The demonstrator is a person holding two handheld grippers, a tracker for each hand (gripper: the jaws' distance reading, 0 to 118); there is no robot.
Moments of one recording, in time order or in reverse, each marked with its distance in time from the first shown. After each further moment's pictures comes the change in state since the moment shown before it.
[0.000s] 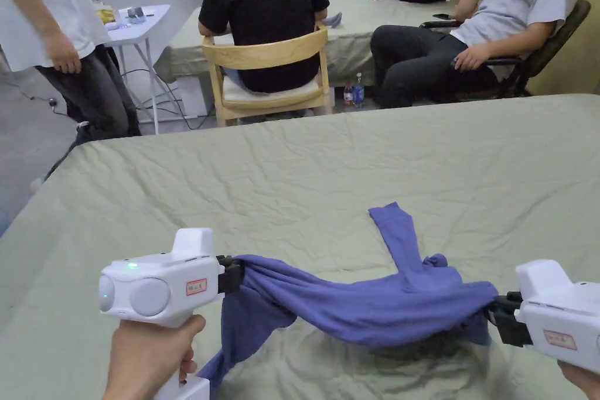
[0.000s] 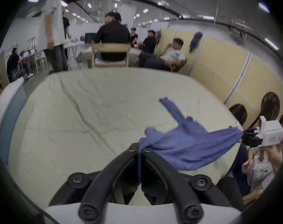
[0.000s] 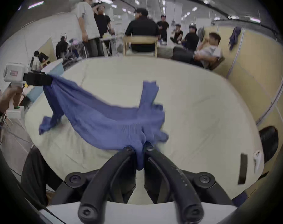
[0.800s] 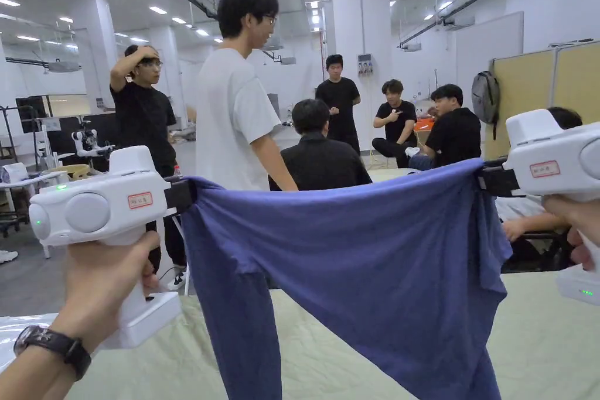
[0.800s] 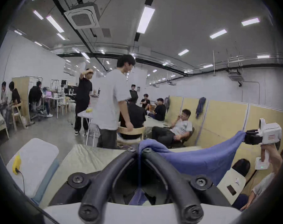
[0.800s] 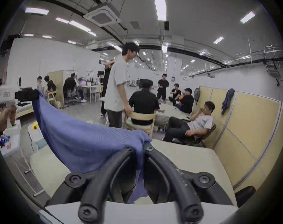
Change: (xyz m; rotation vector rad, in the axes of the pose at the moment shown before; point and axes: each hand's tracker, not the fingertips) left arm -0.002 0.236 0.258 0.567 0.152 0.008; right arm -0.023 0.302 0.212 0.495 -0.039 0.102
